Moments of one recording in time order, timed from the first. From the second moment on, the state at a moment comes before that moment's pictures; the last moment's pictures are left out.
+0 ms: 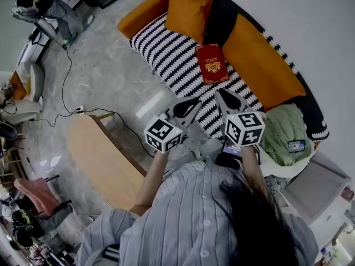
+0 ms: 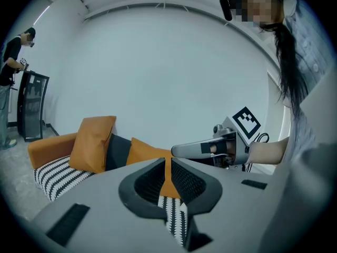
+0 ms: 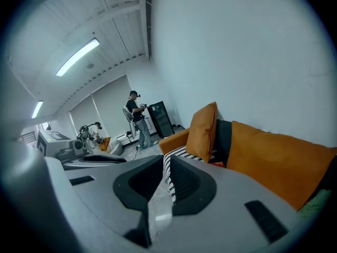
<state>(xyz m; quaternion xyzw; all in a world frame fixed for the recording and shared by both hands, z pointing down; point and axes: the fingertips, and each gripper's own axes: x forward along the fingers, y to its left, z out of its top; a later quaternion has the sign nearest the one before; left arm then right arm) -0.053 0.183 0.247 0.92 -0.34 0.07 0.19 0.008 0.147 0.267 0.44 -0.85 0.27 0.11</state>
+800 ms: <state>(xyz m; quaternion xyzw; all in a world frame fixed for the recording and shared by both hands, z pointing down) -0.021 0.136 0.252 0.91 -0.35 0.08 0.20 0.049 0.111 0.286 0.43 -0.85 0.28 0.12</state>
